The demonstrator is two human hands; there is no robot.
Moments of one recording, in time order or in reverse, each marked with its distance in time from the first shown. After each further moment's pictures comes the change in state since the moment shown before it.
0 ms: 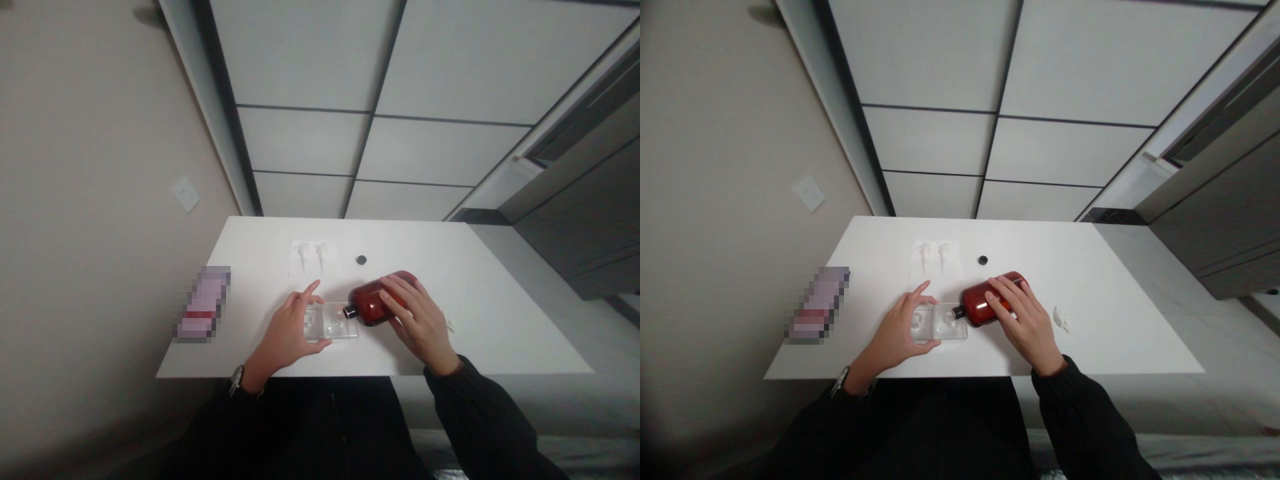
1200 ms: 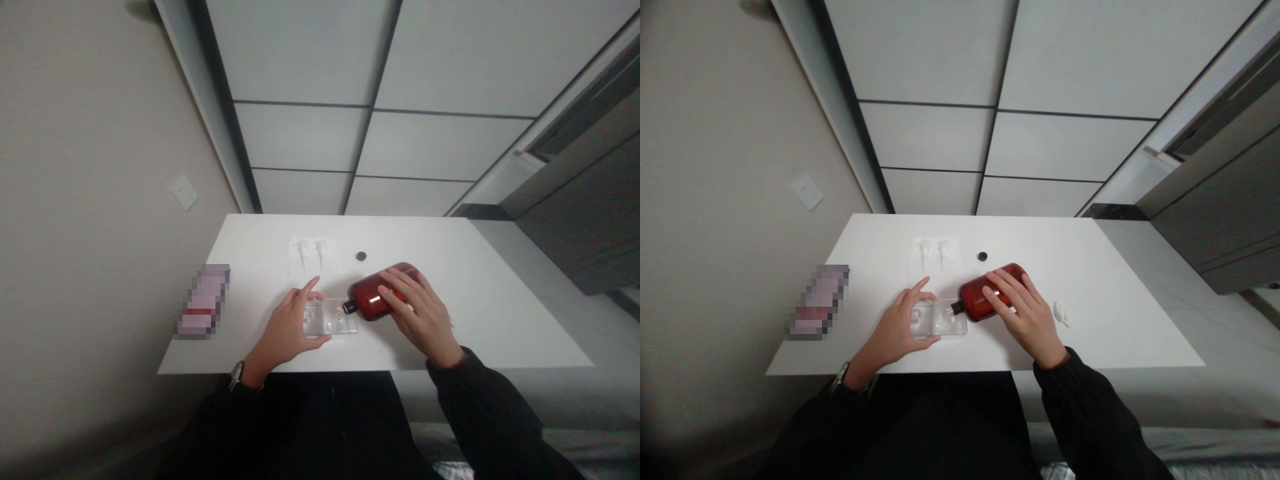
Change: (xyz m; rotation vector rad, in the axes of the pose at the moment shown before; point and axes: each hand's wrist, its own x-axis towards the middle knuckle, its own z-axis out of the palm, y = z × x) left_hand 0.001 -0.003 0.001 0.004 -0.008 0.022; right_hand 0.011 0.000 -0.008 -0.073 0.023 -0.087
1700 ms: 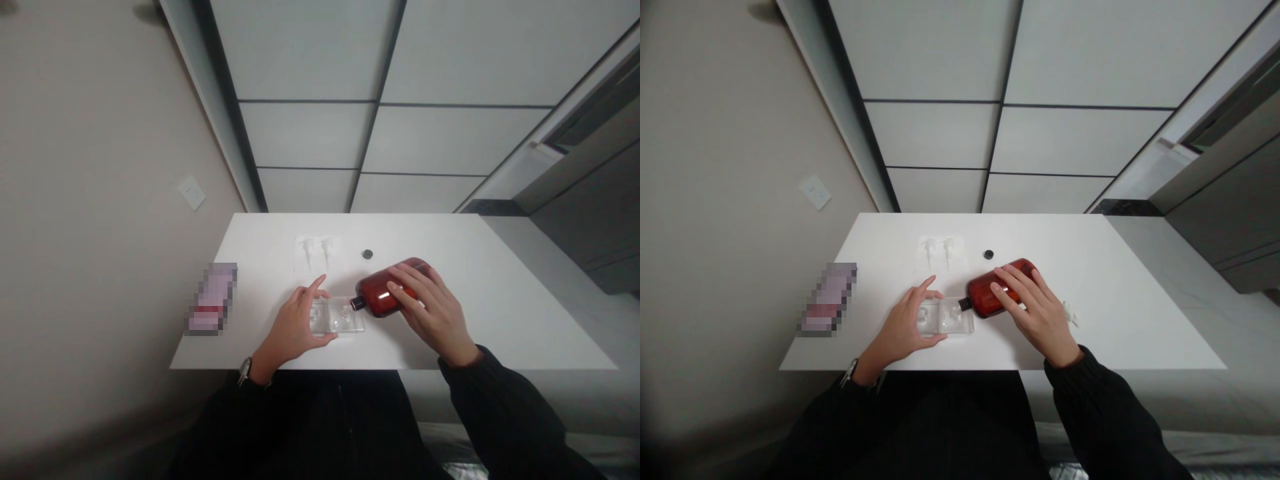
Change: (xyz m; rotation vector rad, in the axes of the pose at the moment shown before) left_hand -0.001 0.003 -0.002 0.007 -0.014 -0.023; right_hand 0.001 0.004 -0.004 -0.017 -0.011 -0.001
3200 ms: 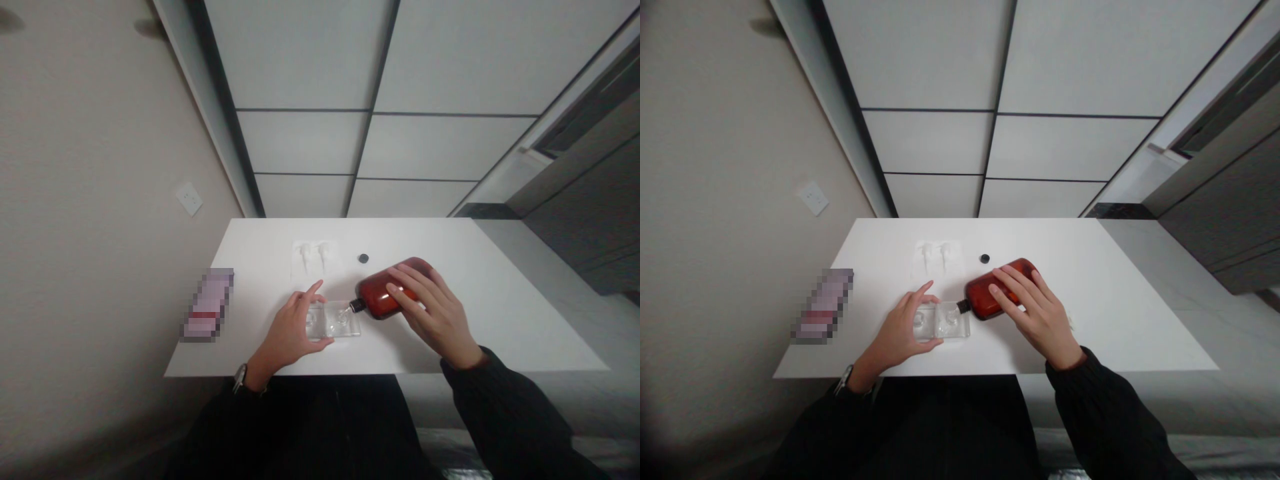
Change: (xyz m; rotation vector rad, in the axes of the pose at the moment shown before) left_hand 0.001 -0.001 -0.001 0.007 -0.003 0.003; right_hand 0.006 0.008 -0.010 -0.025 0.018 -0.036
